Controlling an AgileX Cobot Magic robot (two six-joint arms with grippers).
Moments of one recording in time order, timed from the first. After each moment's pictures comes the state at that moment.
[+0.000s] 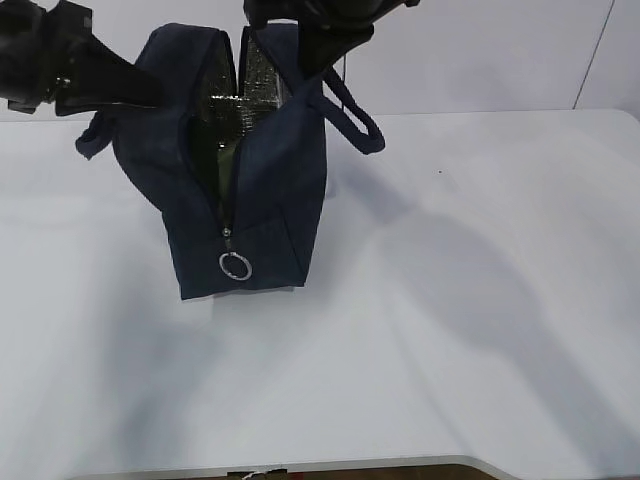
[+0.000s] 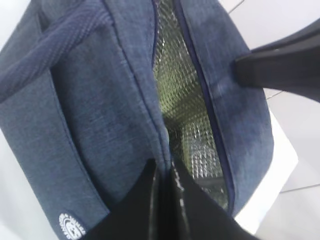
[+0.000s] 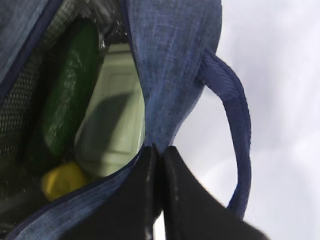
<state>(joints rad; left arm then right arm) -0.13 1.60 -1.18 -1.22 0.86 0.86 0.53 2.10 -2.28 -0.01 1.28 0.04</state>
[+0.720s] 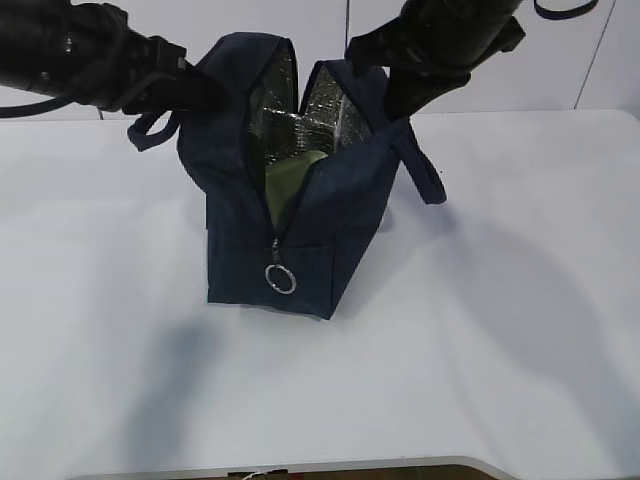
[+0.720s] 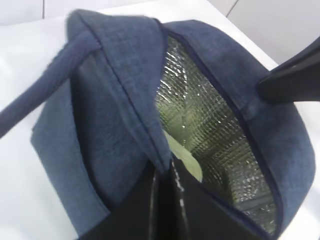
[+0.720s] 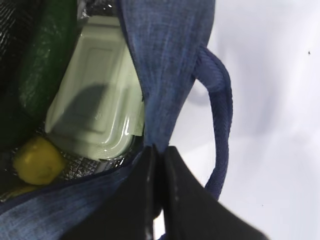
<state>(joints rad) -0.33 1.61 -1.17 -1.21 0.59 1.03 0.42 1.83 -1.77 0.03 1.07 -0.02</state>
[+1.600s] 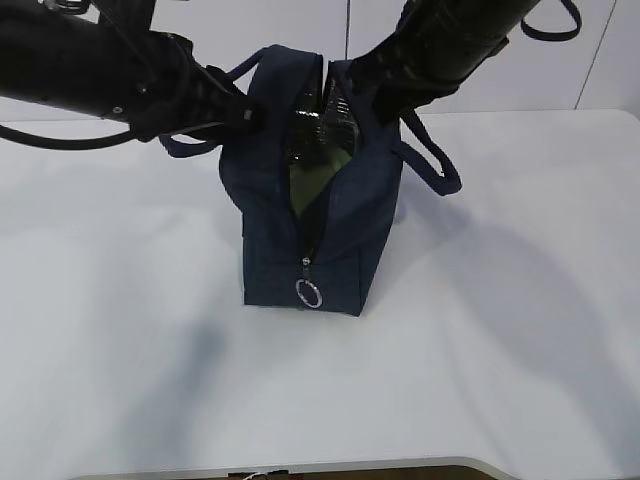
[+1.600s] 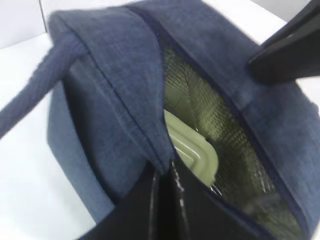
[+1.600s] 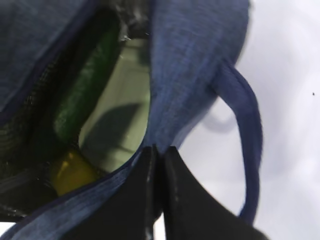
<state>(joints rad) -0.50 1.66 -1.17 -1.14 0.35 1.11 0.40 1.82 -1.67 0.10 0.89 -0.19</state>
